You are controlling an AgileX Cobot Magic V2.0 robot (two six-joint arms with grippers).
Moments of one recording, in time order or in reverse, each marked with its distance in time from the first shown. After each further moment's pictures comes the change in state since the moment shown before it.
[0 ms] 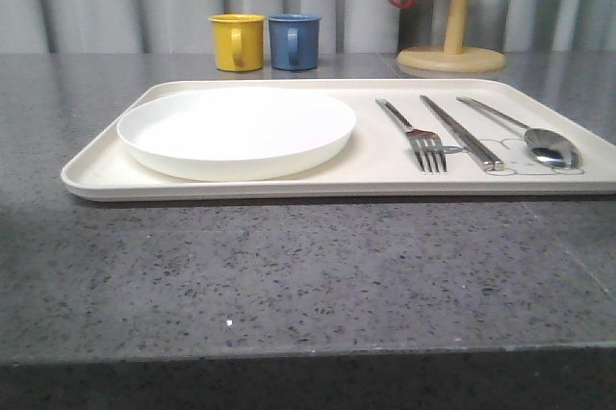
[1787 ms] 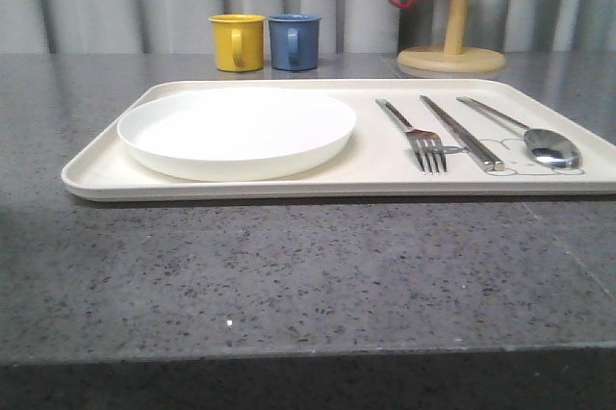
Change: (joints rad) left arm 0.000 0.000 0.002 0.000 0.000 0.000; right arm 0.000 -0.602 0.353 -0.004 -0.149 0.000
